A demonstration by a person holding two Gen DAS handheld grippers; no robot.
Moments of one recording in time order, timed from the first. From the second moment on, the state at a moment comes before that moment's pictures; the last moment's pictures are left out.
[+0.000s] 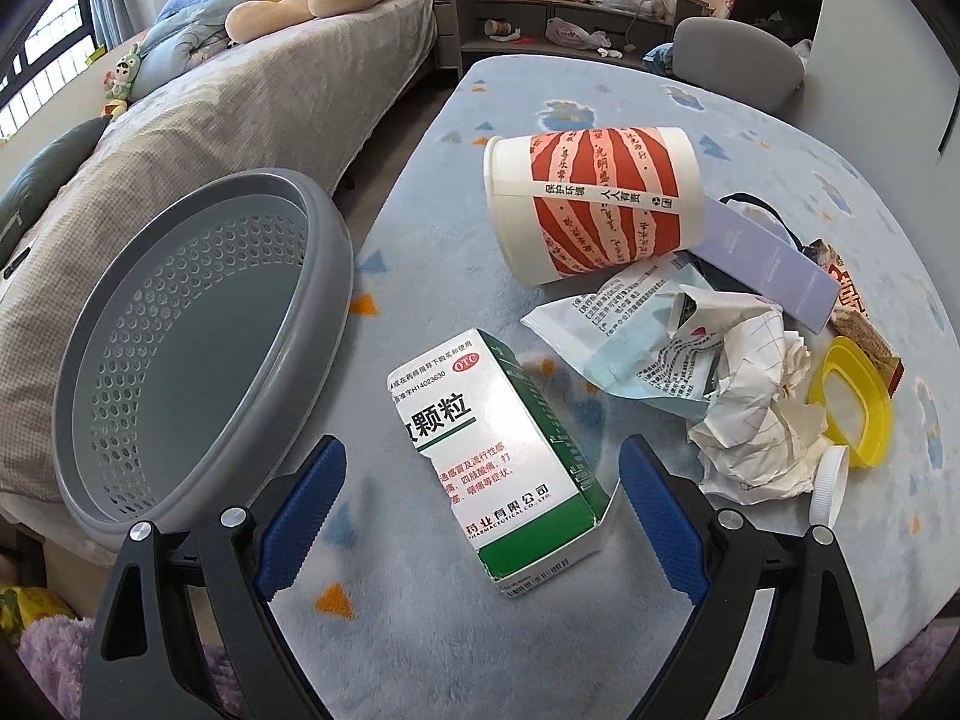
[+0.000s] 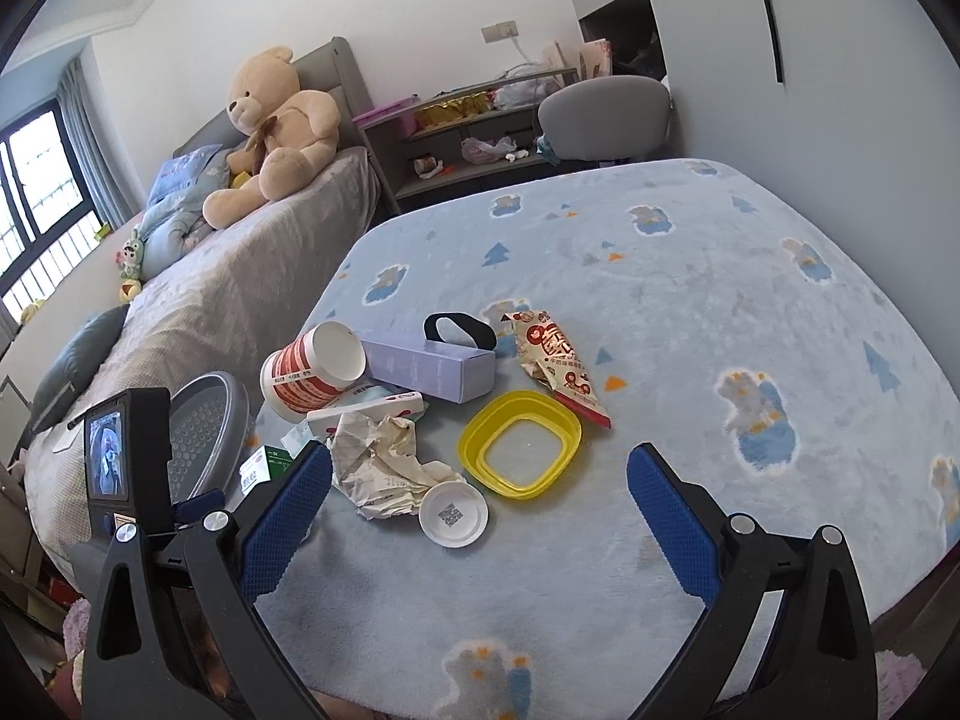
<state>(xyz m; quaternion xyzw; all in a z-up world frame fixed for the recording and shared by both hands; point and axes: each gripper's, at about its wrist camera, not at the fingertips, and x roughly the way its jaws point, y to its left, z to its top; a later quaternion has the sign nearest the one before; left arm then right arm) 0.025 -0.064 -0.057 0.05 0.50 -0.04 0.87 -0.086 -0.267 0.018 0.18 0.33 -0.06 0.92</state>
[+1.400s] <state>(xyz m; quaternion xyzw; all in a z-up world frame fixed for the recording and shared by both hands) -0.016 -0.042 -0.026 0.05 0.43 -0.09 0.90 -0.063 -0.235 -0.041 0.11 0.42 -0.06 0.90</state>
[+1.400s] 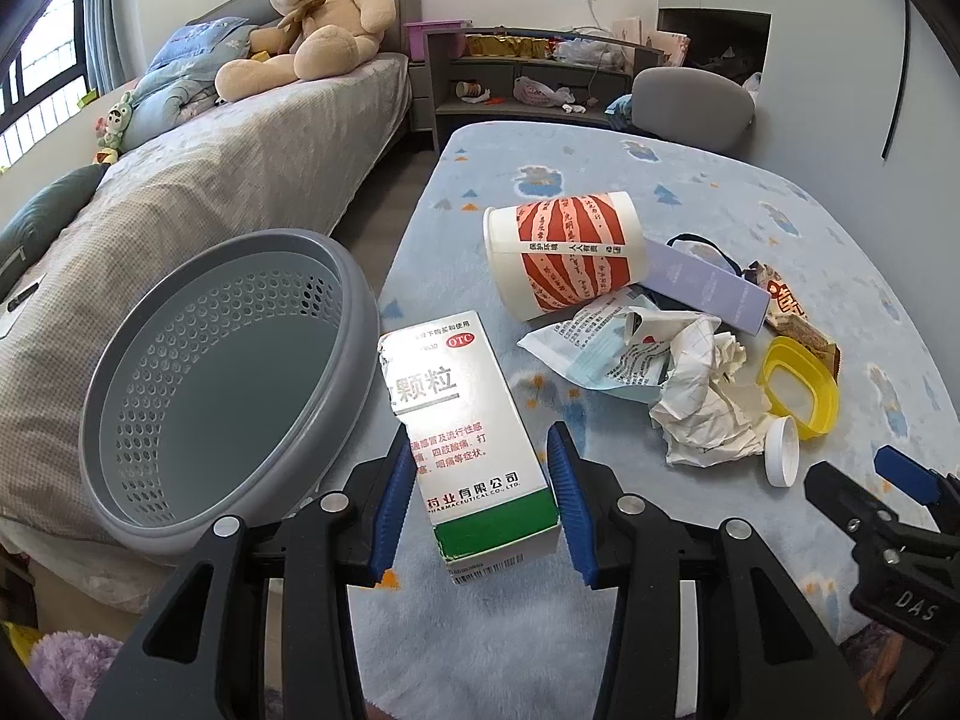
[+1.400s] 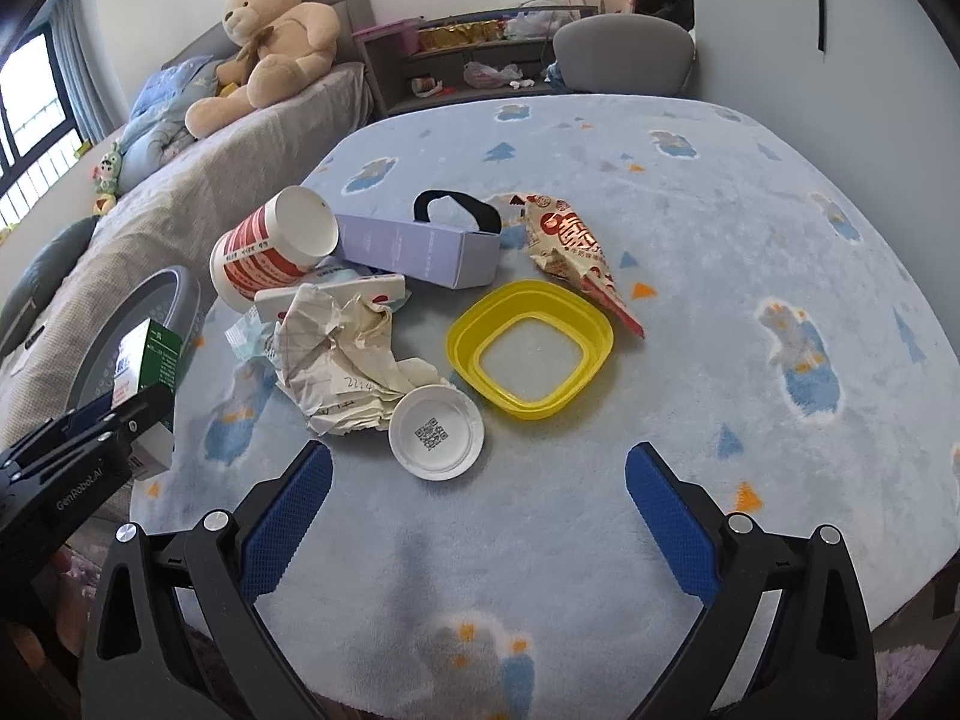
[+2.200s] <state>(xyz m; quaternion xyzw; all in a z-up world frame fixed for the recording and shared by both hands) -0.020 -0.034 -0.019 0.04 0.41 -0.09 0.91 -0.038 -0.214 -0.064 0.09 0.44 -0.05 0.89</state>
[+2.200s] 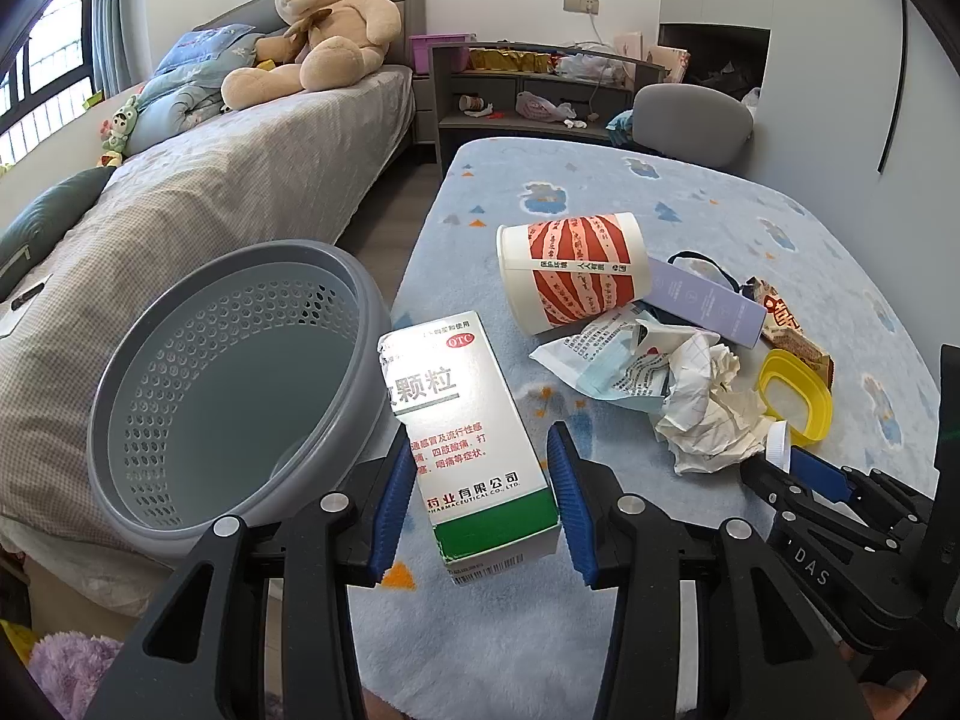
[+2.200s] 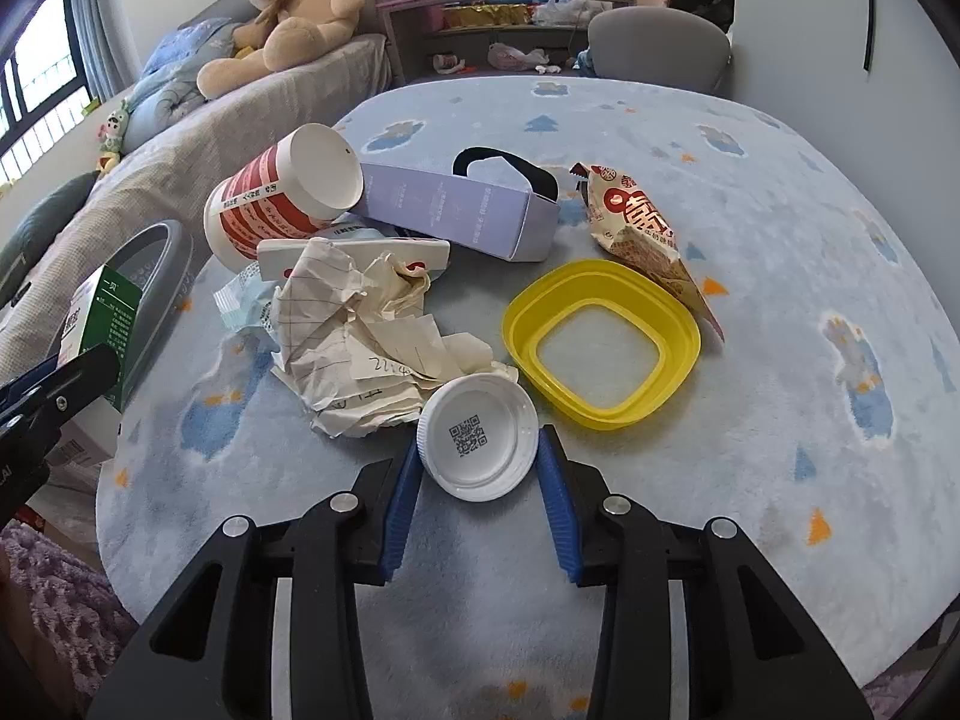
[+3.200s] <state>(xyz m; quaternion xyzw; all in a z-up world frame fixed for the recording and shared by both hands) -0.005 0.111 0.037 0.00 0.37 0.00 0.93 -0.001 -0.089 0.010 0.07 0.40 0.13 0.91</state>
